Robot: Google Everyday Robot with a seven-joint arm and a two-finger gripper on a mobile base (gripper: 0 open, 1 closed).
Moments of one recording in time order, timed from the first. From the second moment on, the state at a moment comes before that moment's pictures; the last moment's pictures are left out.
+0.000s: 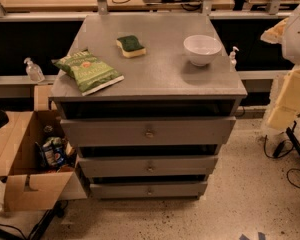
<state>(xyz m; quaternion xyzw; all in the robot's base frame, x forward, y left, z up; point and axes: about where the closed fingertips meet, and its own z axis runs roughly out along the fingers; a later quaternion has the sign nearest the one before) 0.438 -0.211 0.994 -0.60 0.78 -0.06 0.19</state>
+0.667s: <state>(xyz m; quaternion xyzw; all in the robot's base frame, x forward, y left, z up) 0.441 -0.215 0.985 -0.60 0.77 -0.05 0.20</state>
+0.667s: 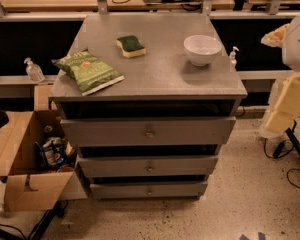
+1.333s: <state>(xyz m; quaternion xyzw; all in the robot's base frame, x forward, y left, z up) 0.462 -0.234 0.917 -0.59 0.75 -0.06 0.28</state>
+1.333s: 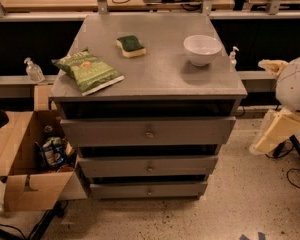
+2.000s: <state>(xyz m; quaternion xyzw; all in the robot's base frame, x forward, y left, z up) 0.466 -0.232 0.902 -0.59 0.75 -0.07 0.29</state>
